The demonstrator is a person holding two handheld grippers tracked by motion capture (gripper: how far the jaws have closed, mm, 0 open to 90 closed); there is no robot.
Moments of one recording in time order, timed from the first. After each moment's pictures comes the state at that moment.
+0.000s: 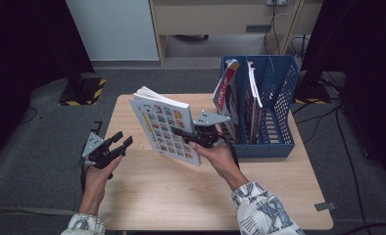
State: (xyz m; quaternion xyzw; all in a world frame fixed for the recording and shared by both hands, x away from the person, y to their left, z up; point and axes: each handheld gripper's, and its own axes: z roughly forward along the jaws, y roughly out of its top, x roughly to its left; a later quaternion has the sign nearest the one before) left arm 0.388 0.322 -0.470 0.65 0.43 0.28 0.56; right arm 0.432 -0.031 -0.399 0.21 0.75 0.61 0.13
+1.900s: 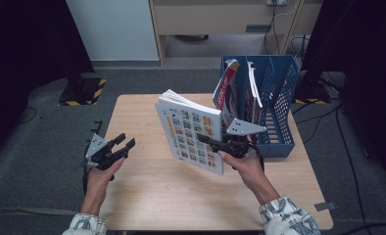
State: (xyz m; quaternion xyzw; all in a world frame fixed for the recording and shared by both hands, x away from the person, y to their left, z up) left arm 0.387 0.316 -0.474 0.66 0.42 0.28 0.55; right arm 0.396 -0.108 -0.390 0.22 0.74 0.63 0.13
